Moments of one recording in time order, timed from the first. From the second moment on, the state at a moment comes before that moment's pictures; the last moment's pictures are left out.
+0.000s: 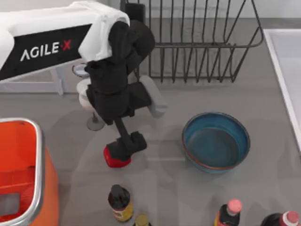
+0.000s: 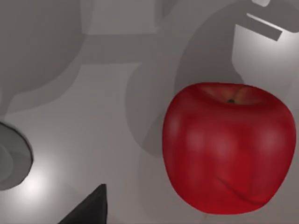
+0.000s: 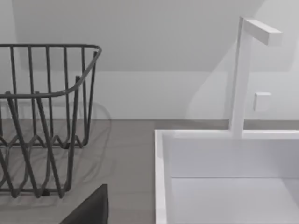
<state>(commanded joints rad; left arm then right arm) -0.59 2.02 1.54 -1.15 0.05 0.63 0.00 0.00 0.00 0.00 0.00 0.00</state>
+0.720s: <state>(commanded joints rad) -0.59 2.10 1.37 -0.90 0.05 0.62 0.00 0.00 0.00 0.00 0.00 0.00</state>
